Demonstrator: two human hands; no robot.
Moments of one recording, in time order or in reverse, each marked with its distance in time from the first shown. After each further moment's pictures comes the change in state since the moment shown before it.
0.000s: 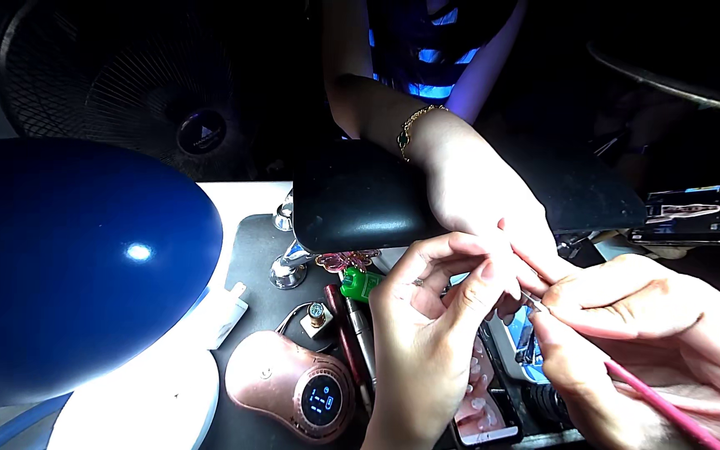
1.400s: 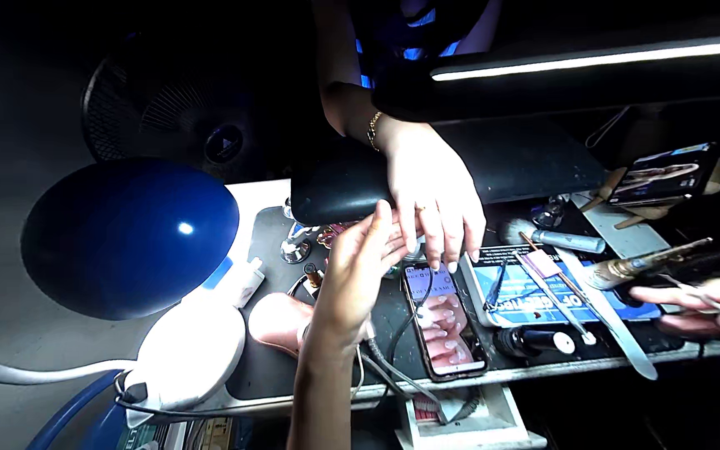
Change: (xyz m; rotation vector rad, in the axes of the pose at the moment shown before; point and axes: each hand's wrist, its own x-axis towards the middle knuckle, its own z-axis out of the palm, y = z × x) left_hand 0.004 0.042 -0.009 0.405 -0.062 -0.343; right_hand -0.044 -0.011 -0.171 -0.078 -0.187 0.300
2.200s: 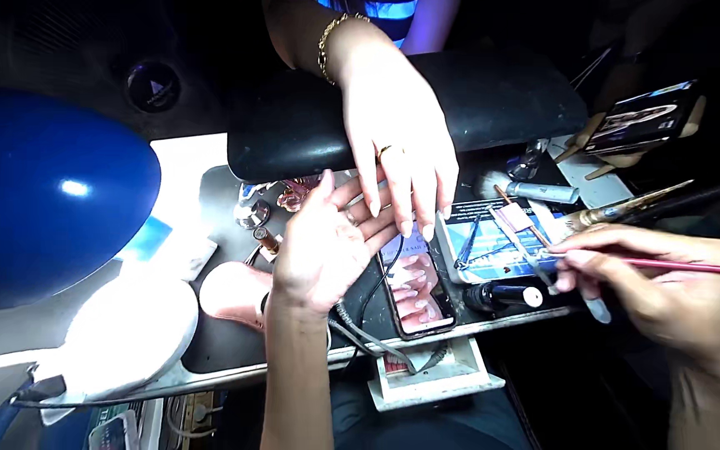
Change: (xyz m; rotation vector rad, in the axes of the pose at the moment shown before) left_hand 0.002 -0.022 -0.008 -0.567 -0.098 -0.293; right_hand -0.008 0.040 0.024 0.024 -0.071 0.221
